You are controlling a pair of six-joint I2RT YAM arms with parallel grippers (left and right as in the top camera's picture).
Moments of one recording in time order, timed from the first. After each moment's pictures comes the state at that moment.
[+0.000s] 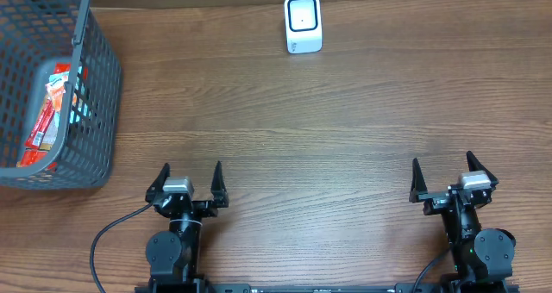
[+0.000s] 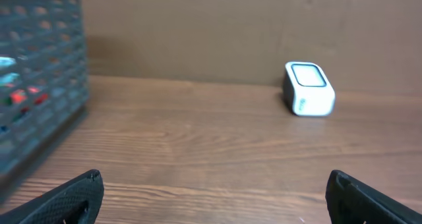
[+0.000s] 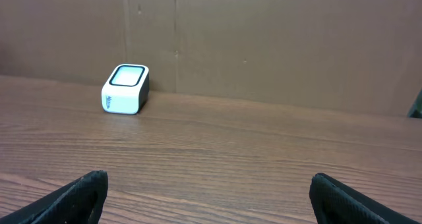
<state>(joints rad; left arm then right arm) 0.03 0.02 0.01 -0.06 0.01 -0.08 0.10 0.01 0.02 -0.03 -0.02 -0.06</state>
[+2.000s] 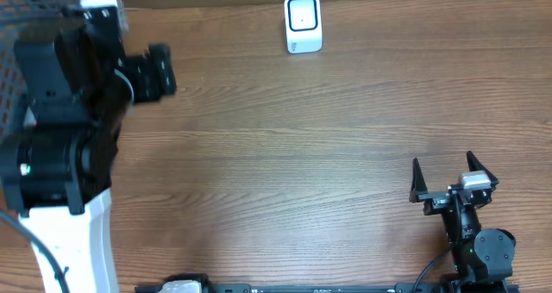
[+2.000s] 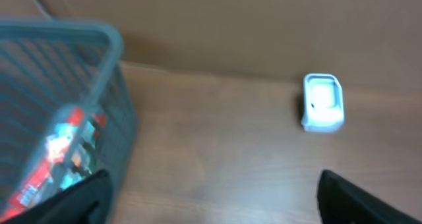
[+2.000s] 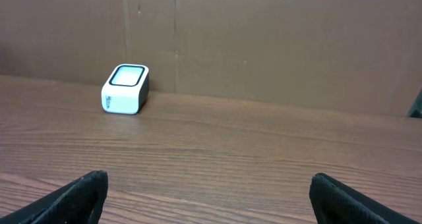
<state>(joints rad) 0.03 1.35 1.93 -1.14 -0.08 -0.07 0.10 0.01 0.02 -0.03 -0.02 -0.06</state>
